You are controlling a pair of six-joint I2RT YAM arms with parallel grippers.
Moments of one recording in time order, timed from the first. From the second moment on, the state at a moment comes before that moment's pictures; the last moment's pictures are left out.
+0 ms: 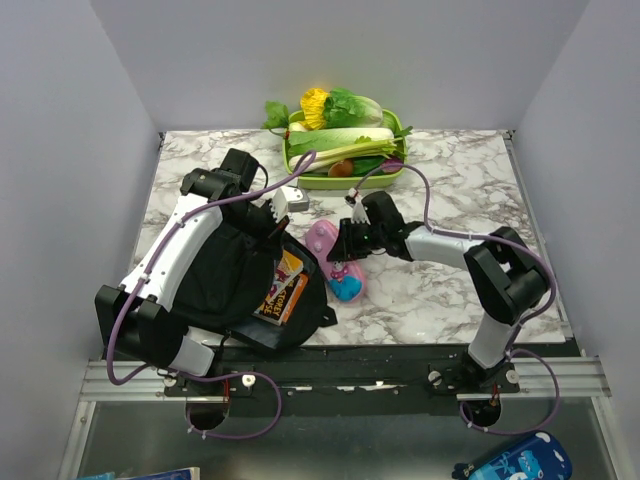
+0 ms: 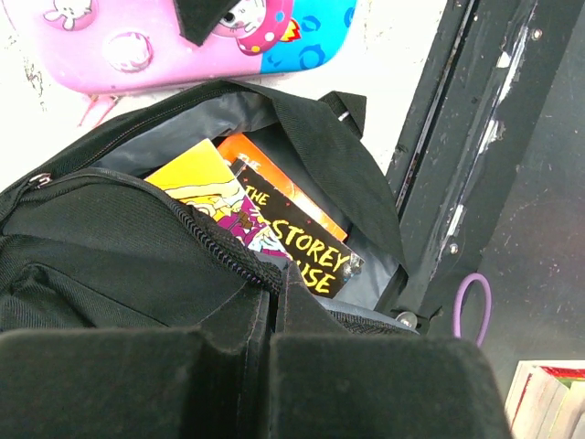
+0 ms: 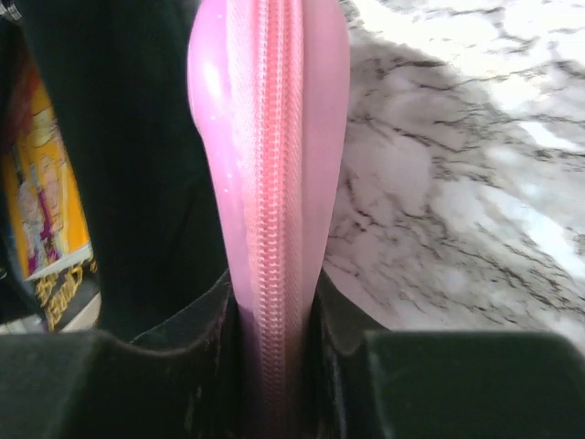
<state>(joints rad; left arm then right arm) -0.34 1.45 1.44 -1.27 0.69 0.71 0.61 1.78 0.97 0.07 -0.45 0.48</state>
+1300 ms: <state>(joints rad) -0.44 1.71 1.82 -1.20 0.62 0.57 0.77 1.75 1.28 -0.33 -0.42 0.30</state>
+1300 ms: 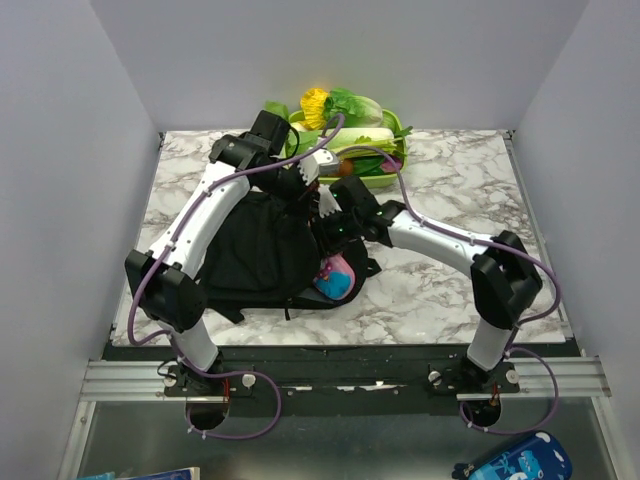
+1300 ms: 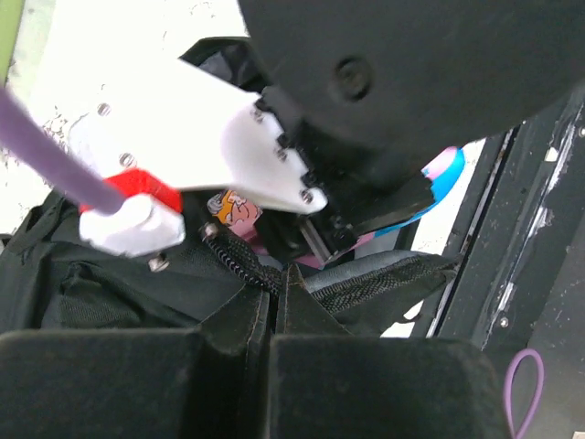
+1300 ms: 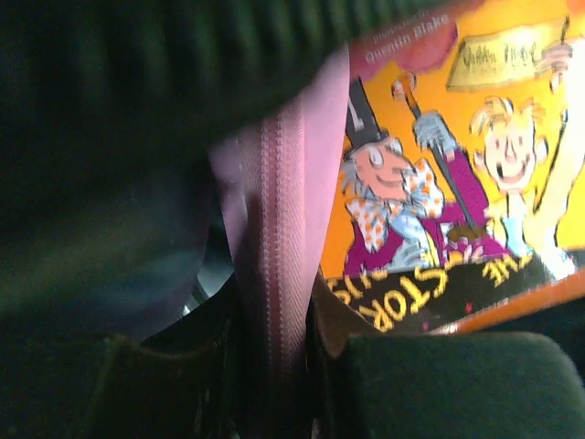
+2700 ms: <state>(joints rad) -0.33 1.68 1.89 -1.41 0.75 0.58 0.83 1.86 1.32 -0.23 -0.61 0.01</state>
